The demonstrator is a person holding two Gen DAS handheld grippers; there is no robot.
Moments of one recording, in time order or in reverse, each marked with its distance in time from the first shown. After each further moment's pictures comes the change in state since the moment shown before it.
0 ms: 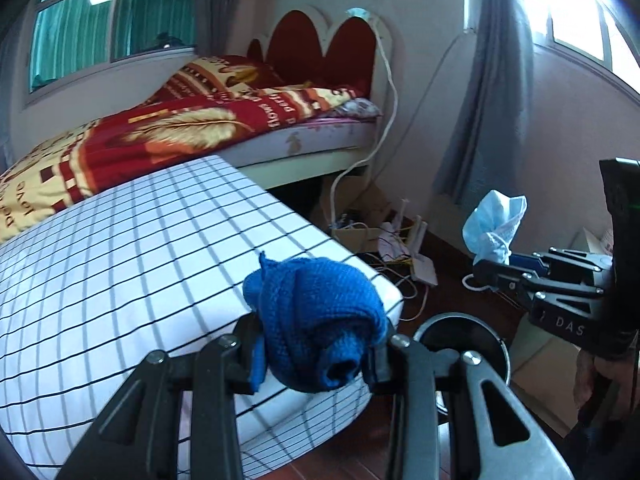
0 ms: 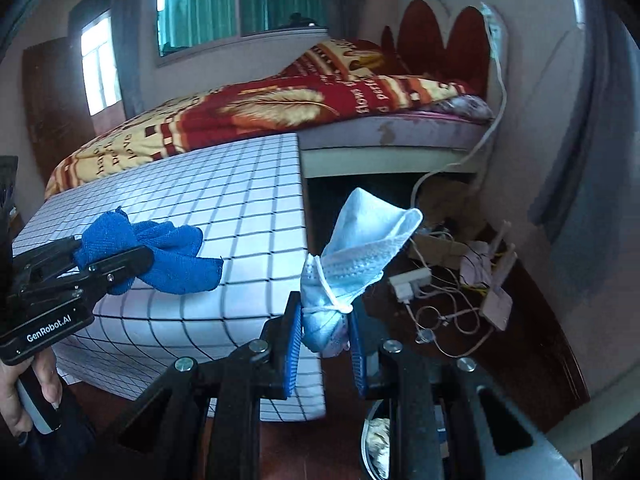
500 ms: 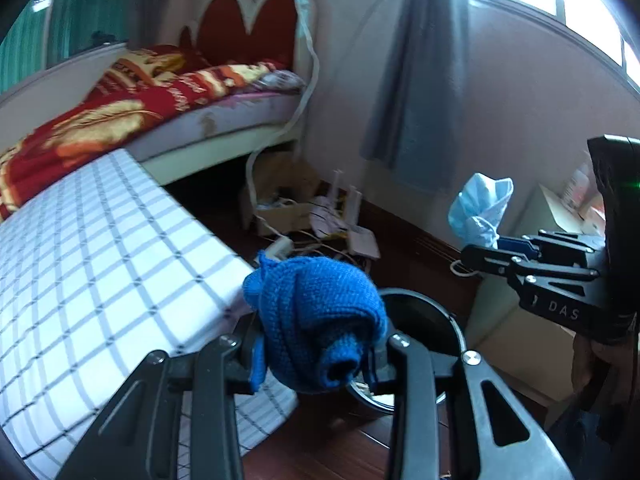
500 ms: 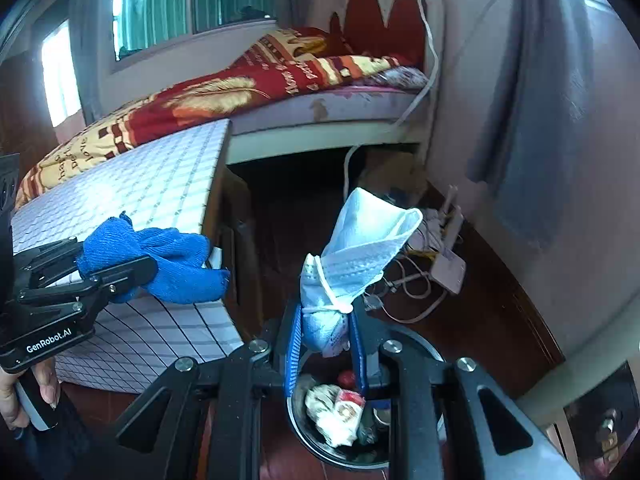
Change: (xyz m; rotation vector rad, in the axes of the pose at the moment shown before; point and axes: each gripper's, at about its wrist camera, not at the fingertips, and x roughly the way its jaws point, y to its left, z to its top) left arm 0.040 -0.100 -0.017 0.109 0.085 -0.180; right arm -0.027 -0.091 -0.056 0.087 0.052 -0.119
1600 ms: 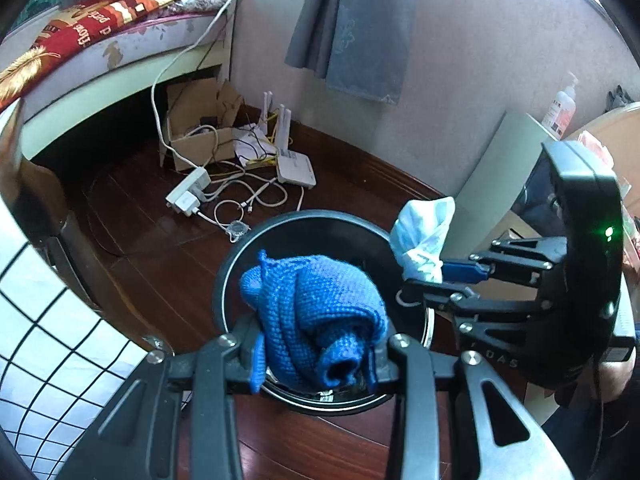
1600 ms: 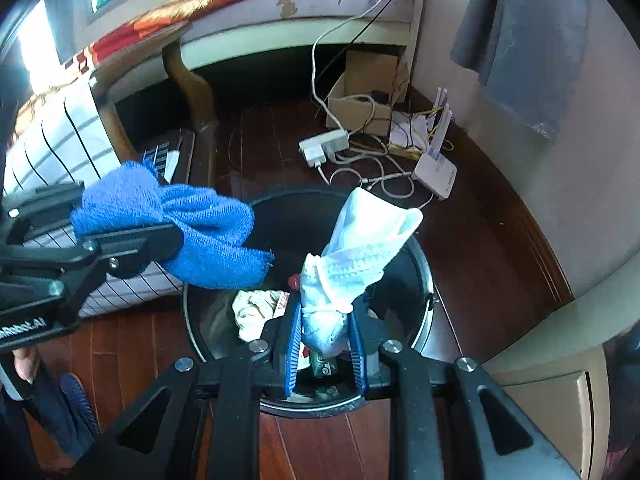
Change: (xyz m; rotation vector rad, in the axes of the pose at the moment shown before) left arm 0.116 -0.079 -0.043 0.044 0.226 -0.164; right arm 0.098 -0.073 -0.109 -0.020 0.266 0.010
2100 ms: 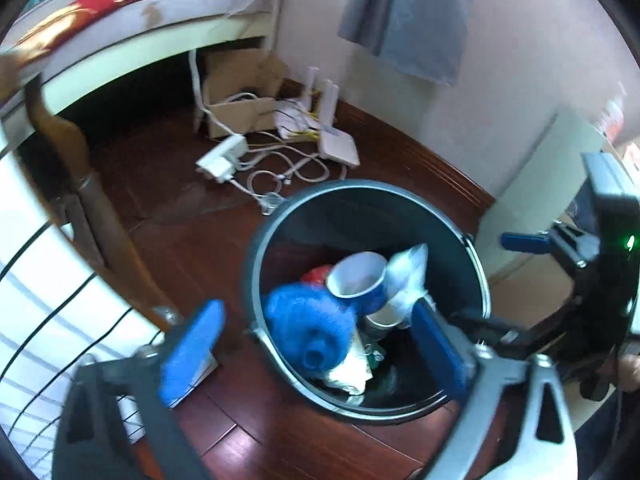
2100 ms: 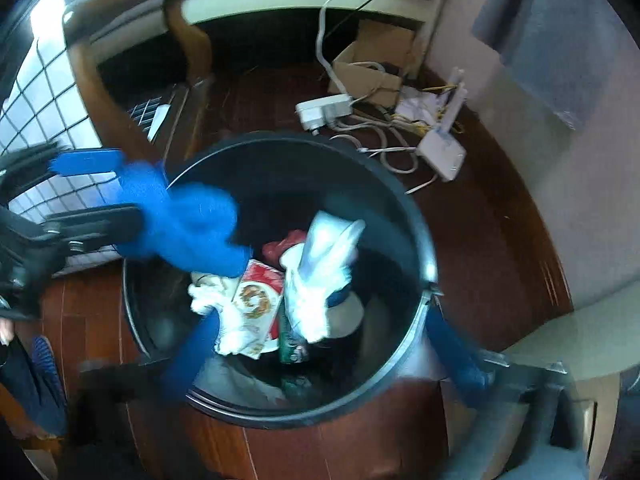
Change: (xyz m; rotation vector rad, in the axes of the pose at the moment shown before) left arm 0.029 0.027 -0.027 -0.116 0.035 0.116; right arm 0.033 -0.028 -0.015 -0.064 0.044 -0.047
